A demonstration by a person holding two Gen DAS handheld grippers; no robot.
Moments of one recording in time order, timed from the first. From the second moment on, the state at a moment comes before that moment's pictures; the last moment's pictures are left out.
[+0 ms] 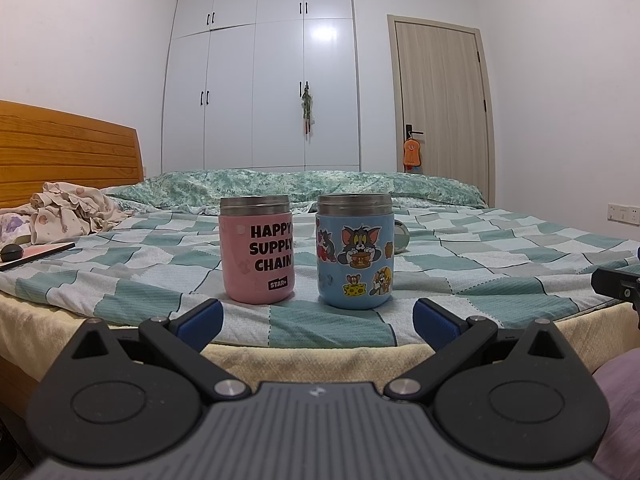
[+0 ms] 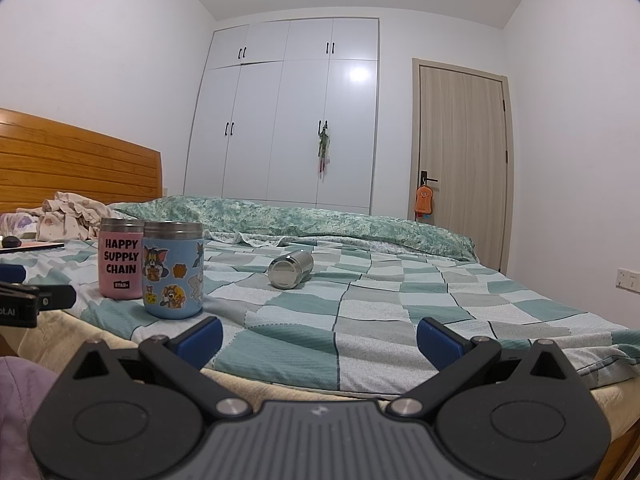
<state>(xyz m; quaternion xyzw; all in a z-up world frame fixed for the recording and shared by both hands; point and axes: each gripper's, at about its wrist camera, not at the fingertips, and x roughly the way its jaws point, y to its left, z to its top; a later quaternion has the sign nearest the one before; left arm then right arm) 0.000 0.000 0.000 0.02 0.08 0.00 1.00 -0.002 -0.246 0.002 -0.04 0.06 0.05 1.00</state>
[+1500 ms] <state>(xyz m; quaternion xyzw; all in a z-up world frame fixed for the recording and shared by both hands) 0.073 -0.074 0.123 0.03 0.05 -0.08 0.99 0.083 -0.294 0.092 -0.03 0.08 0.07 0.99</state>
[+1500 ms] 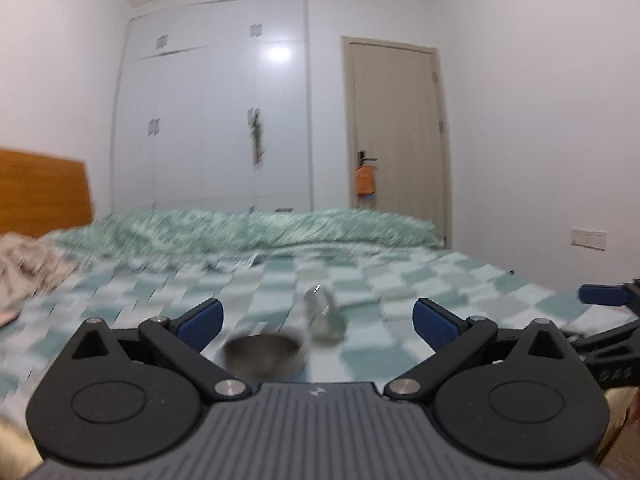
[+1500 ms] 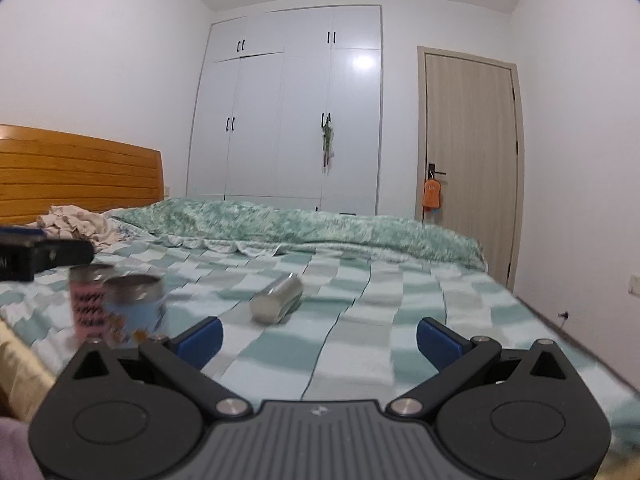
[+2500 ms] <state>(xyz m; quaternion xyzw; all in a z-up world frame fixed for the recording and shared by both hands) 0.418 -0.185 0.093 0.06 0.23 0.01 0.97 0.416 -0.423 0.098 -0.04 0.23 0.11 0.97</state>
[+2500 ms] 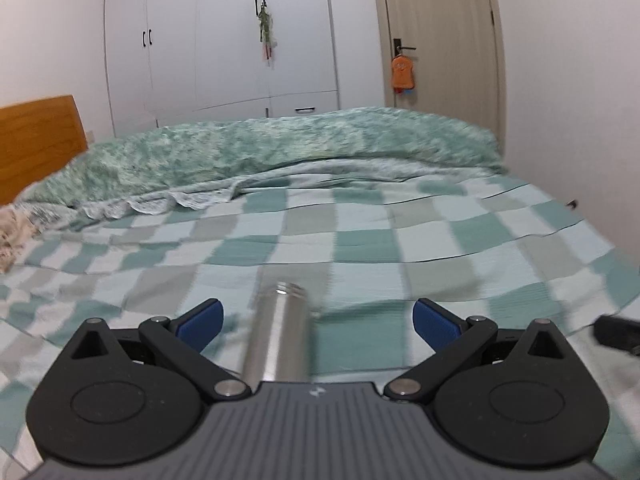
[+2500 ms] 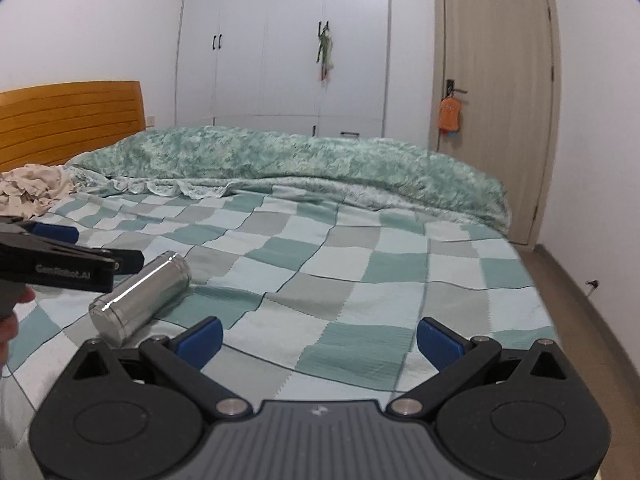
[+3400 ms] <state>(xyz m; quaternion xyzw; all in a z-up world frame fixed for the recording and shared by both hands) 0.541 -0.116 0.016 0.07 0.46 -0.10 0.88 0.500 -0.360 0.035 -0.04 0.29 0.13 0.95</state>
